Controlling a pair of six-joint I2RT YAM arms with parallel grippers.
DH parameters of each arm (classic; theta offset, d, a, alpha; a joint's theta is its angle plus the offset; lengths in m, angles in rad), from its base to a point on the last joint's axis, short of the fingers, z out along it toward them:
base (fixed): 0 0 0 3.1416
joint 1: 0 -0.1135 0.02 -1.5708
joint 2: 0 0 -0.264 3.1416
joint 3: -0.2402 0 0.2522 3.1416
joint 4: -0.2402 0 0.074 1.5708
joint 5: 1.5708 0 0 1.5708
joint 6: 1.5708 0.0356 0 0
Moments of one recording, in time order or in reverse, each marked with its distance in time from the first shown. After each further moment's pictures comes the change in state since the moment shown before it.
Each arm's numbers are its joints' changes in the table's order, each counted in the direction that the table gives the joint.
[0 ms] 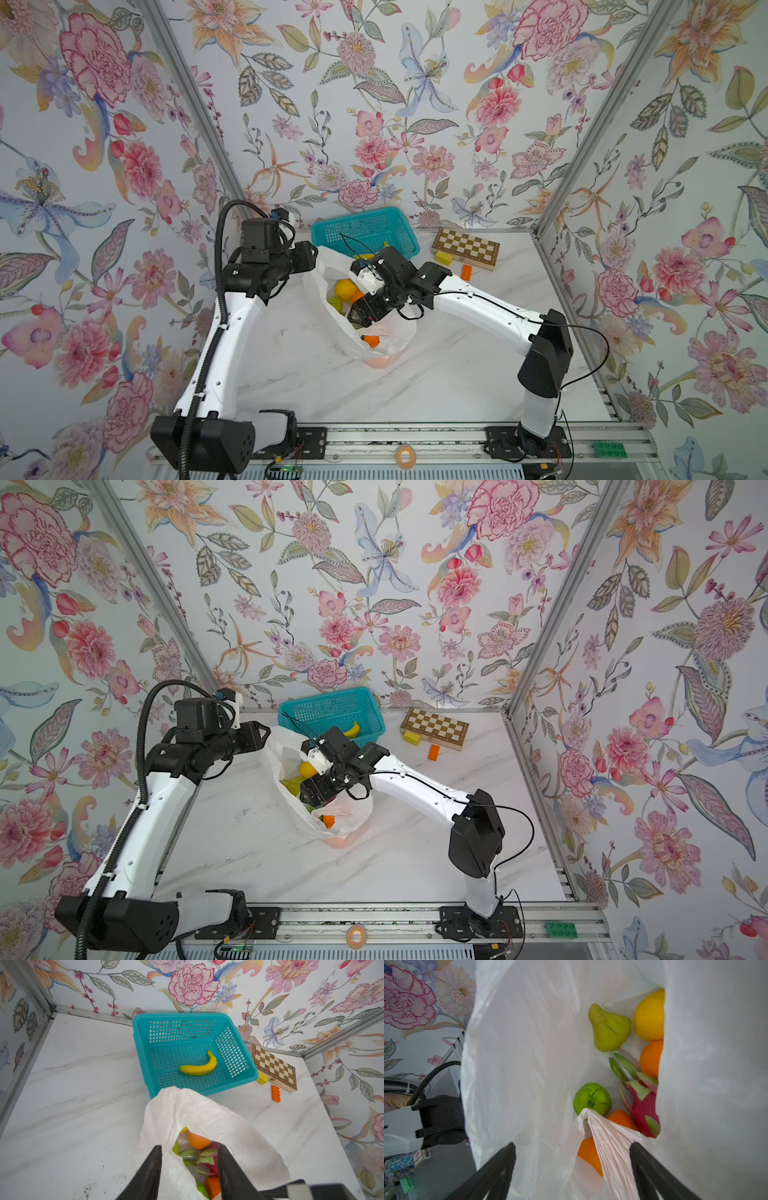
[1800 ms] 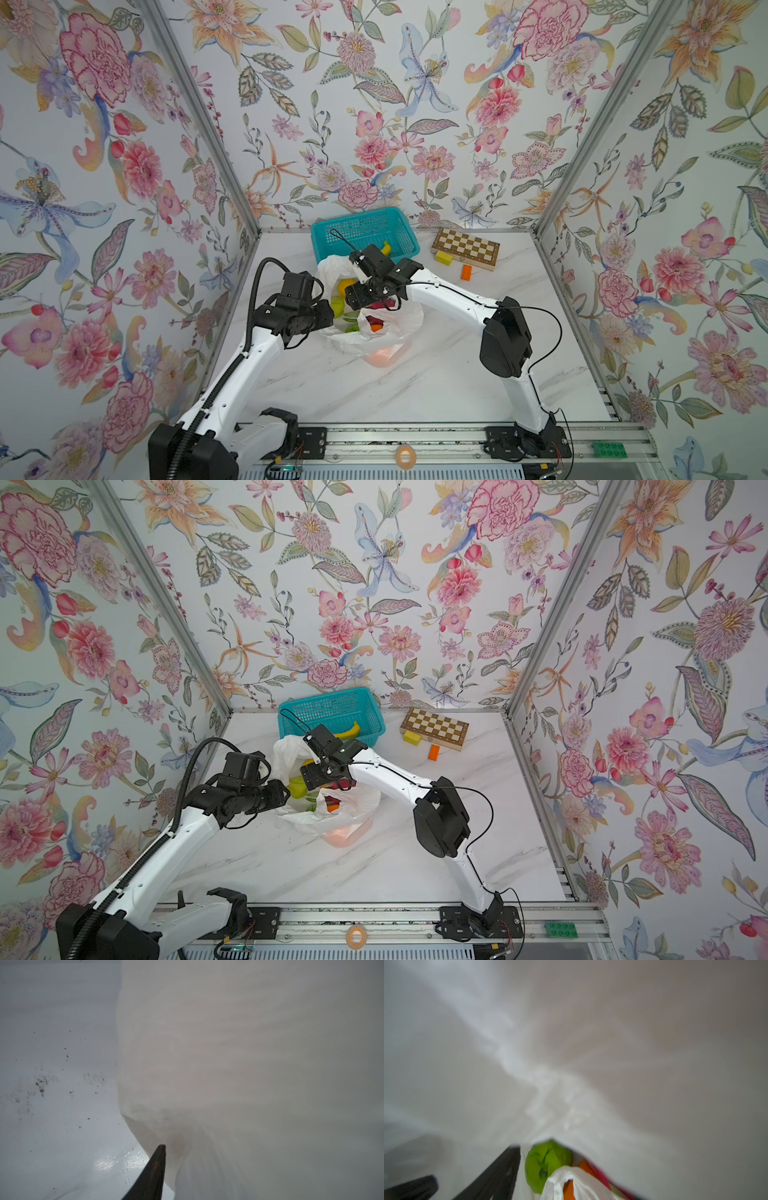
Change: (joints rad) left arm 0.178 0.130 0.479 0.007 -0.098 -0.204; right arm 0.023 -0.273 -0.230 0.017 0.265 0.116
